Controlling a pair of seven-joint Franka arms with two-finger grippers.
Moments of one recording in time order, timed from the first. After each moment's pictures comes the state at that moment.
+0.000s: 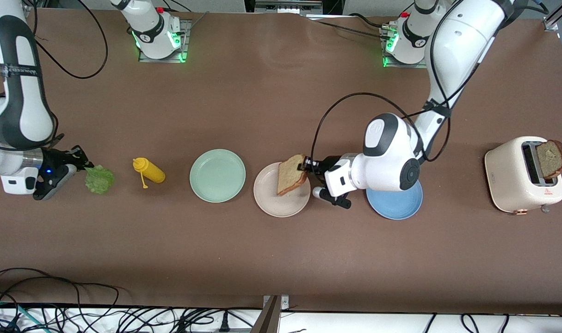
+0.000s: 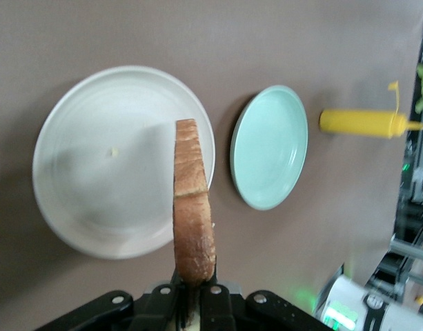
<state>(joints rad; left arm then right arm) -0.11 0.78 -0.46 -1.42 -0.58 2.16 0.07 -0.07 0.43 -0.13 -1.64 0.18 1.79 -0.99</state>
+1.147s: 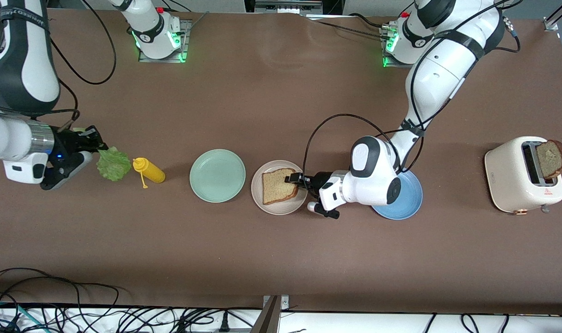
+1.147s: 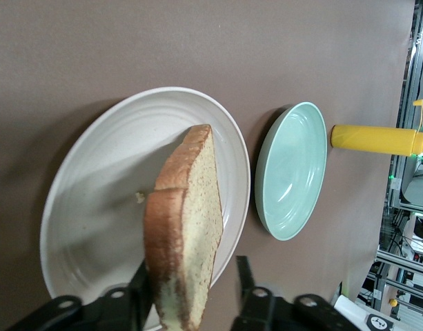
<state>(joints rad) -0.13 0.96 -0.44 -1.34 -0.64 2.21 0.21 0.12 0.34 -0.10 -1.50 0.17 1.55 -0.59</state>
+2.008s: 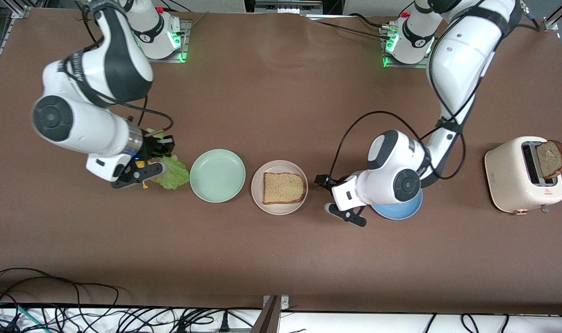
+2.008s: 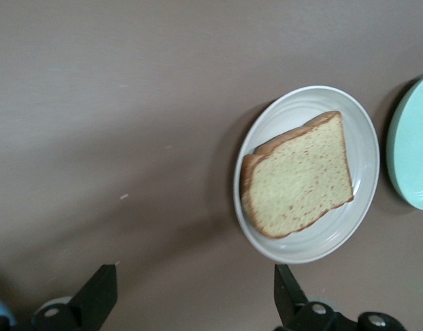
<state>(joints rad) -0.08 0.79 -0.42 -1.31 -0.06 2.00 -0.04 0.39 0.39 -0.07 -1.50 0.17 1.76 -0.01</state>
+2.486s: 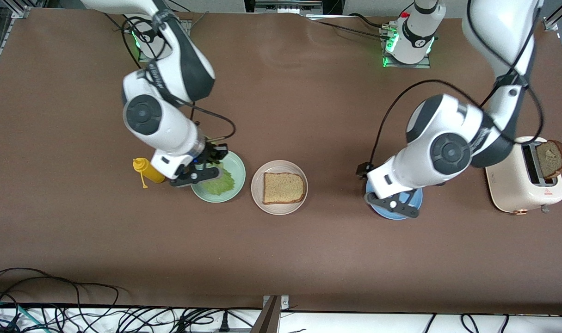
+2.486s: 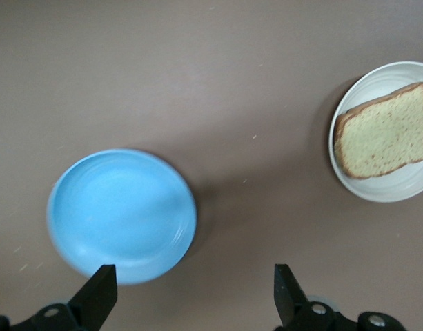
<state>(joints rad) -0.01 0.56 -0.42 -1.31 0.14 1.71 -0.10 0.53 0.49 -0.03 -1.51 0.17 2.00 0.24</state>
